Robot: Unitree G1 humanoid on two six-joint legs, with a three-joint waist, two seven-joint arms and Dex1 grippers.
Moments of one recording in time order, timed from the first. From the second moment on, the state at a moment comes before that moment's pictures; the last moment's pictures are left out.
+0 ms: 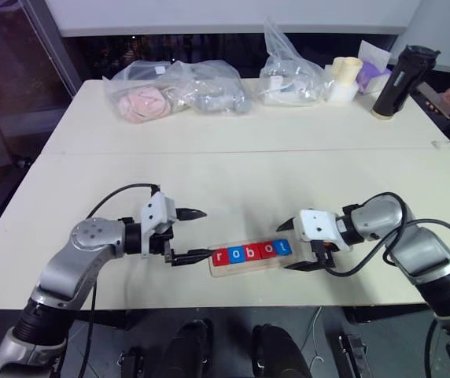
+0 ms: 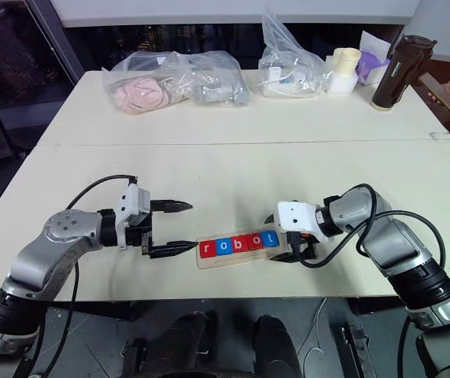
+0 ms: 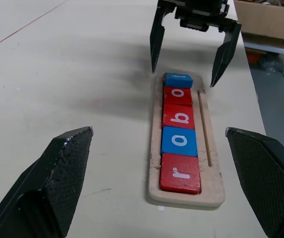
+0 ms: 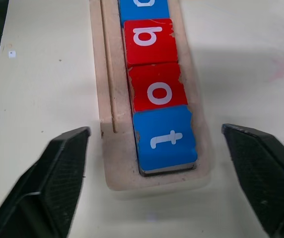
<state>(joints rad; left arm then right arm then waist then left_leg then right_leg) -0.25 0.66 -0.10 -0.28 -0.44 0.38 -1.06 -0.44 -0.88 0.29 -0.13 0.08 0.26 1.31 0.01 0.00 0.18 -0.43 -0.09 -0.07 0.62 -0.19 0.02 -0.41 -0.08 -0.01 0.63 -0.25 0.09</state>
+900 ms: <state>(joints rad) -0.26 0.65 -0.10 -0.28 -0.44 0.38 -1.06 -0.52 -0.76 0.29 -0.07 0.04 0.31 1.16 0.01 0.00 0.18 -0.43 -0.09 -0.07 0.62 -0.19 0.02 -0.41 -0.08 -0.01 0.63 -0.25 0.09</state>
